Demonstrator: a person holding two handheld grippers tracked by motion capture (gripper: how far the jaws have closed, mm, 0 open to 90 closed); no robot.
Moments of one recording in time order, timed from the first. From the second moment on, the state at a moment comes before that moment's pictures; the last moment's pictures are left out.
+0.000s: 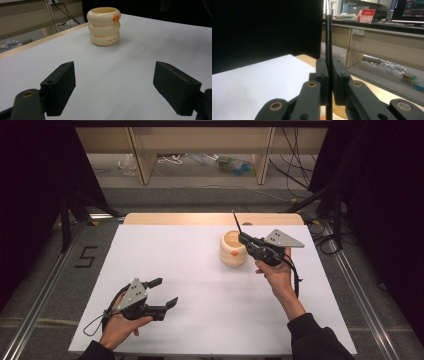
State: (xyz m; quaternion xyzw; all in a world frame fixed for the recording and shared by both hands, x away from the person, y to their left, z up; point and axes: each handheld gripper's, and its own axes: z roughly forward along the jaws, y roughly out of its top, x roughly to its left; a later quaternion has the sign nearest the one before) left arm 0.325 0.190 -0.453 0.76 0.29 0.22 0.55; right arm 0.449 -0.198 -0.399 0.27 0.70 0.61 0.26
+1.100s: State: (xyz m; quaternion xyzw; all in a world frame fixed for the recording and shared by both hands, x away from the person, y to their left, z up) left arm 0.325 0.190 -0.452 0.75 0.28 0.22 0.55; right arm 0.476 -0.183 -0.398 0.29 0.69 0.60 0.27
